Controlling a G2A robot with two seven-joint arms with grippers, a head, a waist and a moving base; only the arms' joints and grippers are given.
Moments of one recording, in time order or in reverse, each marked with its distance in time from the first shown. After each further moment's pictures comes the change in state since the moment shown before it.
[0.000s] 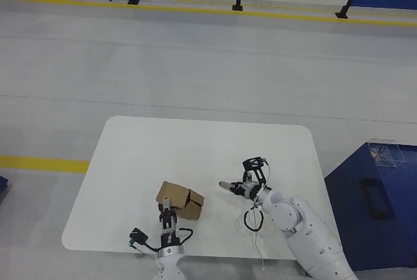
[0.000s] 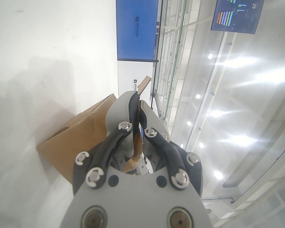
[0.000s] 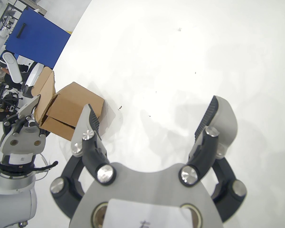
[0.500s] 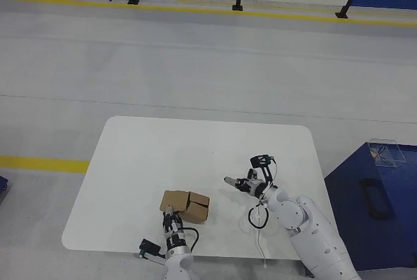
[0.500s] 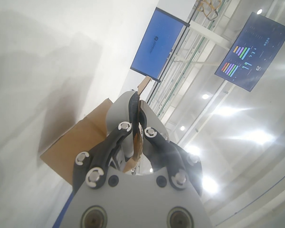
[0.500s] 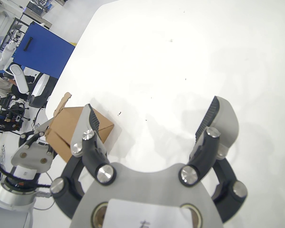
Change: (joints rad) left arm -0.018 -0.038 0.028 0.005 -0.314 0.006 0.032; right arm -0.007 0.006 0.049 0.002 0.031 -0.019 0.000
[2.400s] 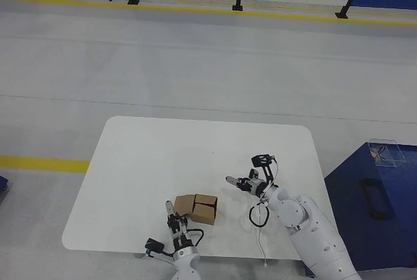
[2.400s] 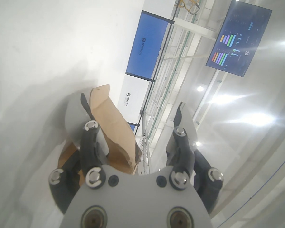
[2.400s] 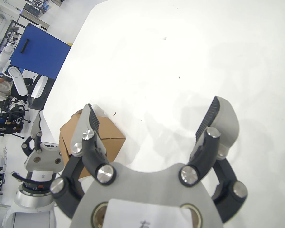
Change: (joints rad) left arm -0.105 -0.056 0.037 0.267 0.165 -0.232 0.083; right arm 0.014 -0.009 0.008 0.038 0.004 -0.001 0.006
